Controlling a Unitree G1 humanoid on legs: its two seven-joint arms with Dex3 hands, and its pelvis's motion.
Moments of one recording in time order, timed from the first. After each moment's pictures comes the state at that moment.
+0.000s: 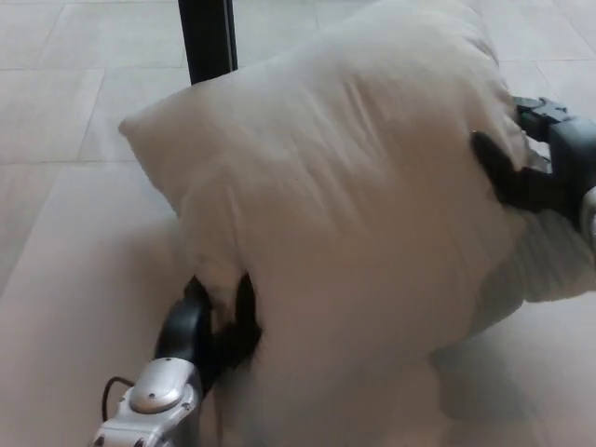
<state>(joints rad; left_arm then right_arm) -0.22 0.07 -0.02 -0.01 -0.18 0.64 0.09 -0.67 -0.35 -0.13 0.14 -0.04 0.73 0.19</state>
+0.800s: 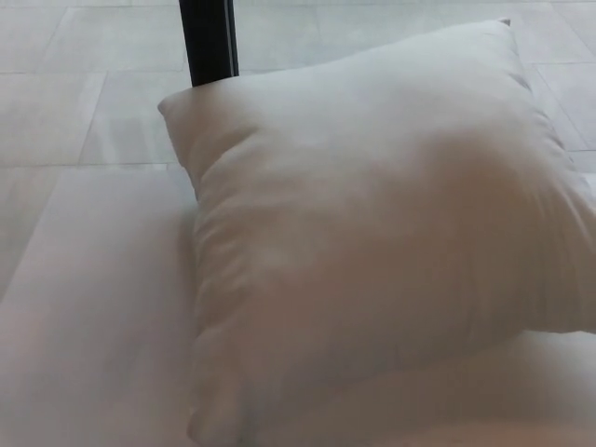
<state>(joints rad) 0.03 0.53 0.60 0.14 -0.44 0.68 -0.23 -0.23 -0.82 -0.71 0.44 0.19 0.65 0.45</state>
